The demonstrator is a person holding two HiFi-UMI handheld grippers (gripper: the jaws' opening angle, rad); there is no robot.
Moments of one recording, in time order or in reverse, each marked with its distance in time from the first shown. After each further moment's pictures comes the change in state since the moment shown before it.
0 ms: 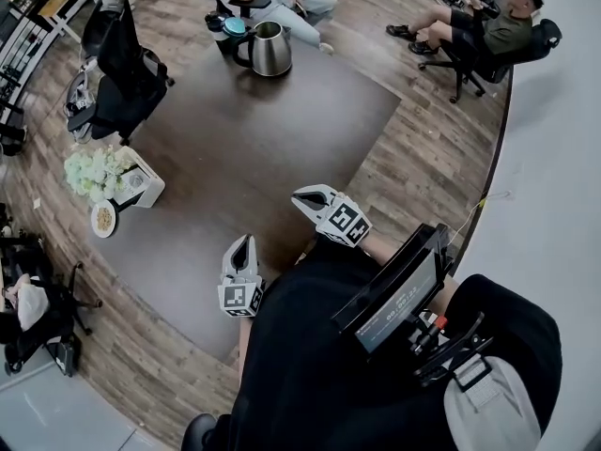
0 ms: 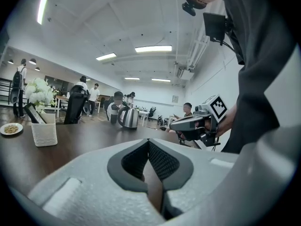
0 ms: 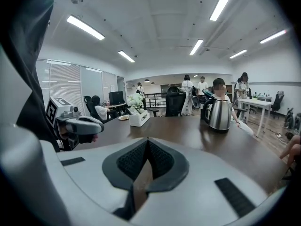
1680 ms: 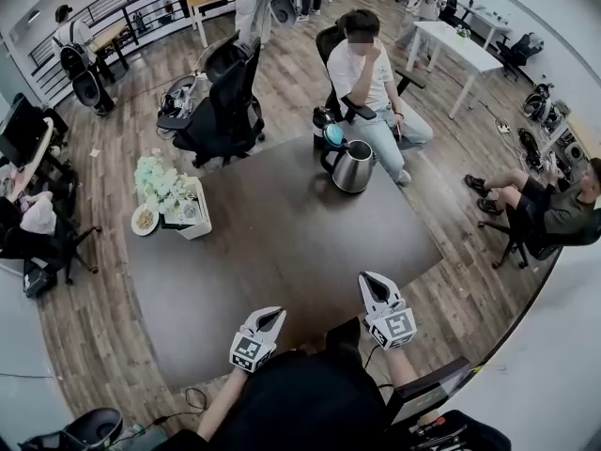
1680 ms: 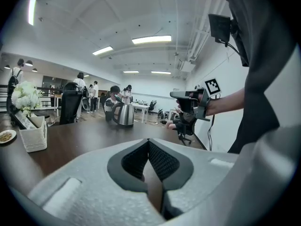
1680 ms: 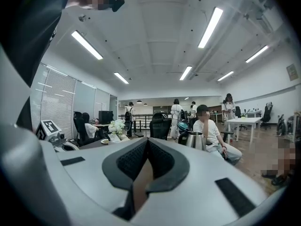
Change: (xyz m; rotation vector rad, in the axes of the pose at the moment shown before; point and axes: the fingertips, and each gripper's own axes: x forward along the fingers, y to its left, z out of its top) left arm 0.059 -0.041 0.013 0.033 0.087 0.018; right arm -0.084 -0.125 0.103 -0.033 -0.285 -0.110
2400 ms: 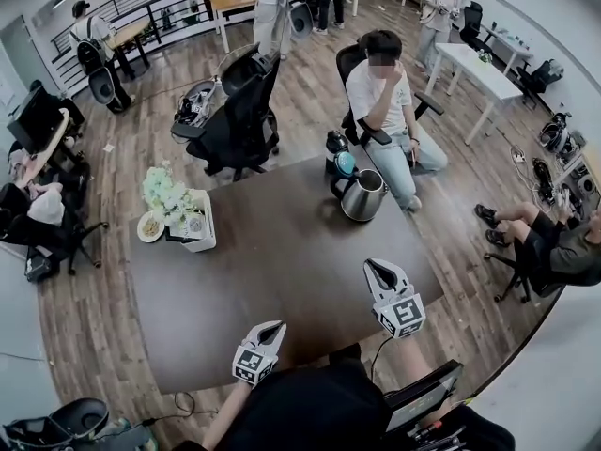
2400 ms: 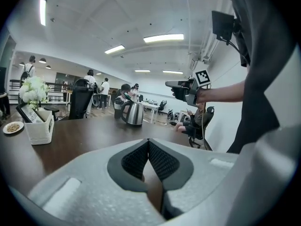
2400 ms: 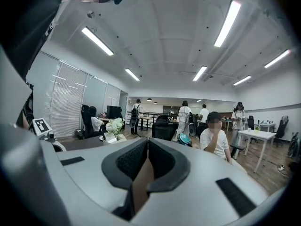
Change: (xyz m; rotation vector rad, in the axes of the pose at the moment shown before) left arm 0.041 0.017 0.011 -0.089 0.010 0.119; right arm 0.083 -0.077 0.055 -0.130 0.021 0.120
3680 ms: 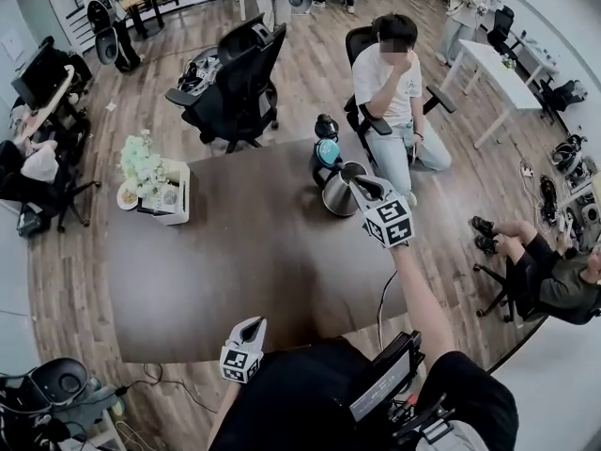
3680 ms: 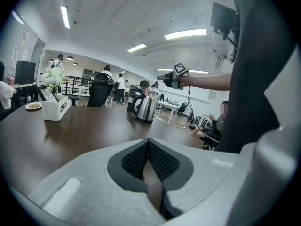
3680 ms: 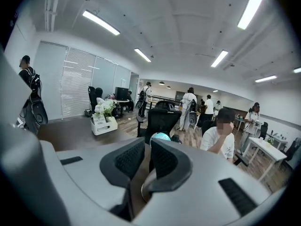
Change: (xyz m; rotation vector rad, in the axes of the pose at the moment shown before) left arm 0.058 -0.043 -0.027 -0.180 0.021 0.268; right arm 0.157 -0.172 0.001 -0.135 0.232 0.161
